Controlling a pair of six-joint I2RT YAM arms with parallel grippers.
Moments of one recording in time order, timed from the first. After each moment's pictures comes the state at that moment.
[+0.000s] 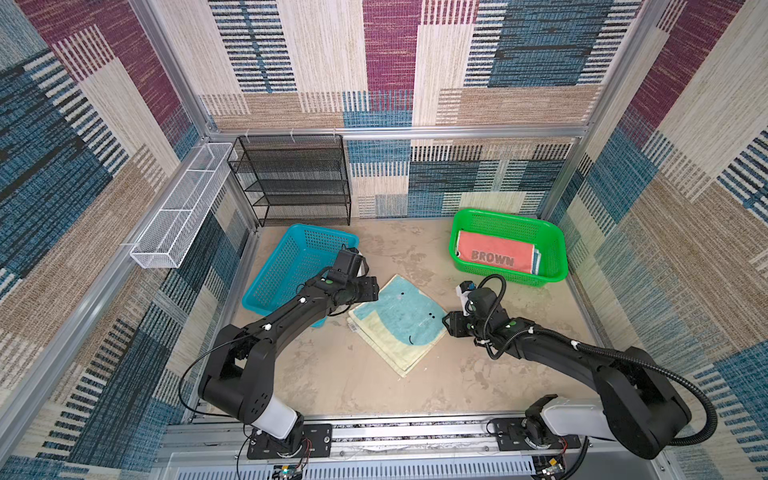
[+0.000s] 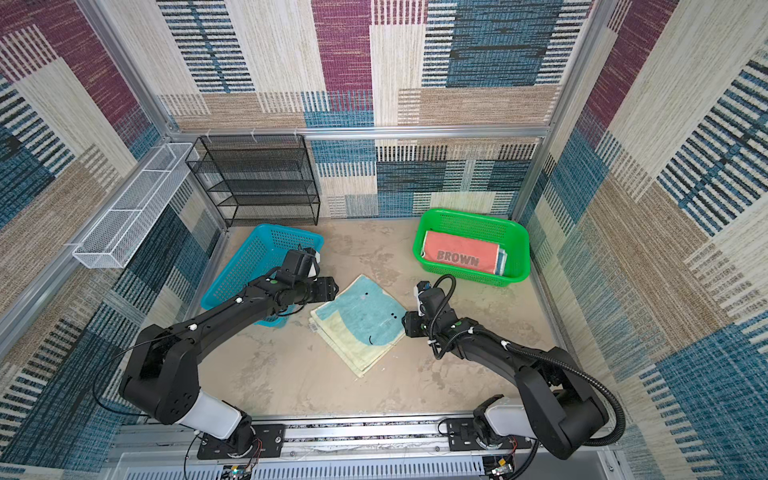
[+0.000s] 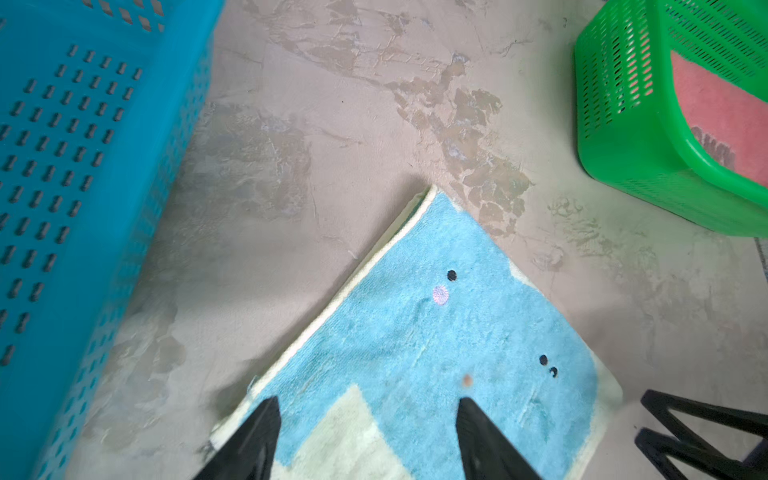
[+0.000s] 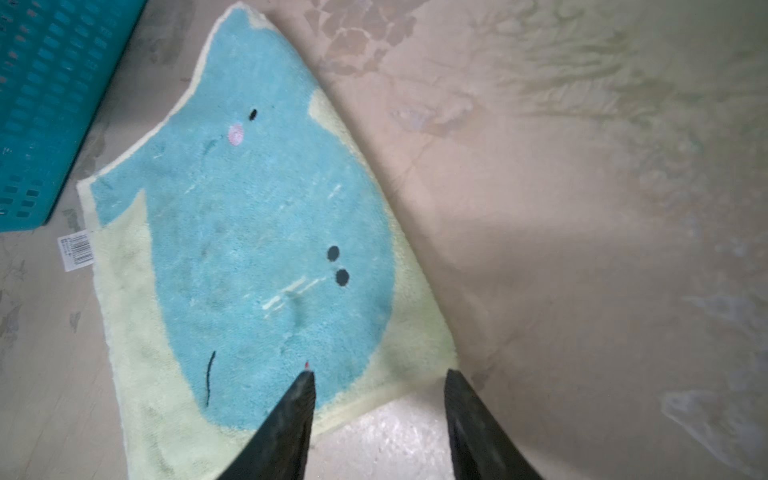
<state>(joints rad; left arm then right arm) -0.45 1.57 1.07 -0.40 0.08 -0.45 0.50 1.32 0.55 -0.09 -0.10 0.44</state>
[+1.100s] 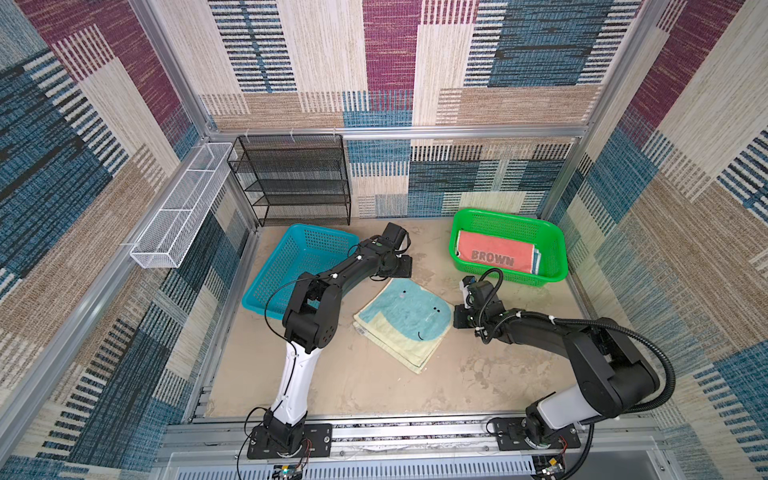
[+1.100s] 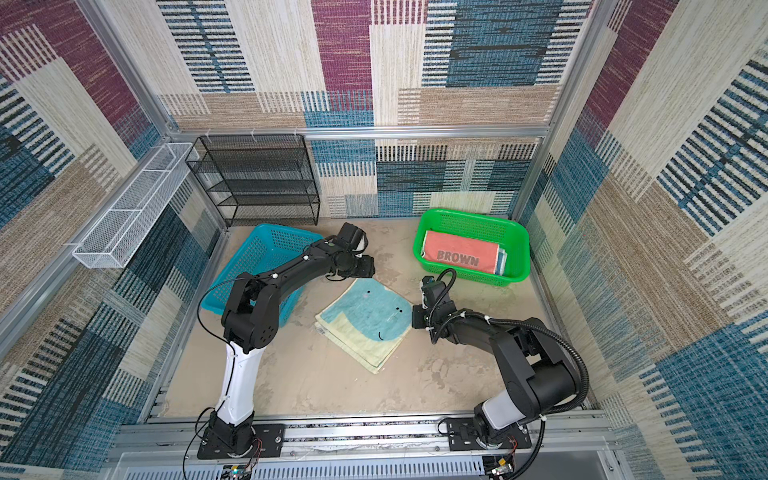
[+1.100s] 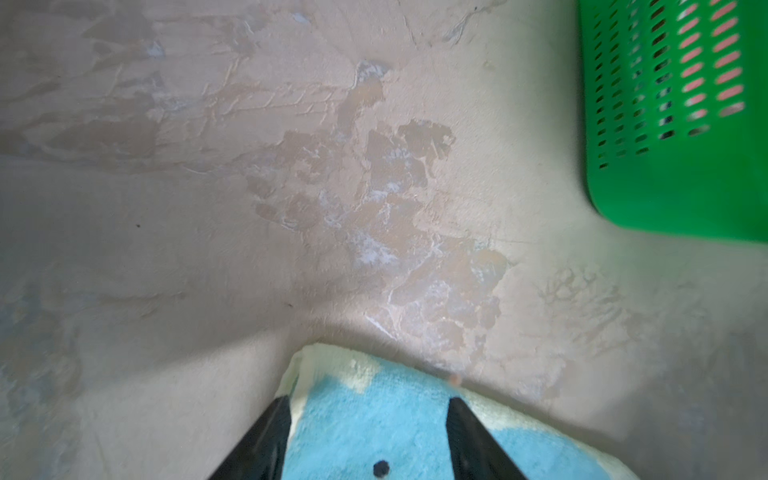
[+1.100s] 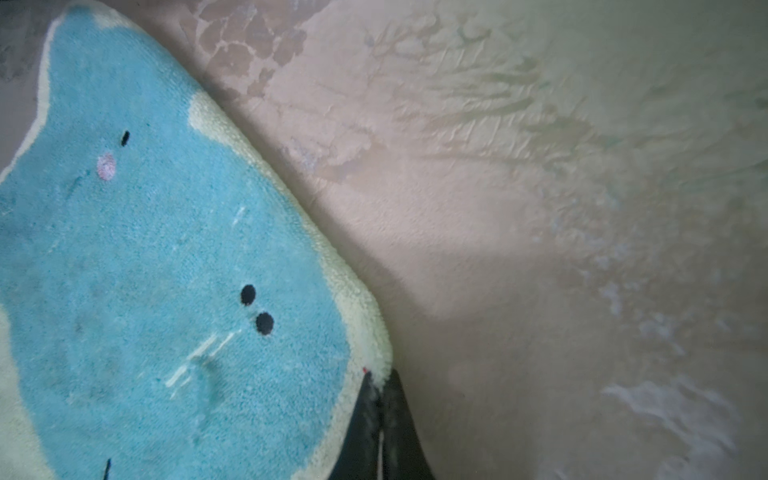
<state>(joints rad) -0.55 2.24 1.85 -0.64 0.06 -0.39 0.40 1.52 0.62 0.00 -0.05 0.35</state>
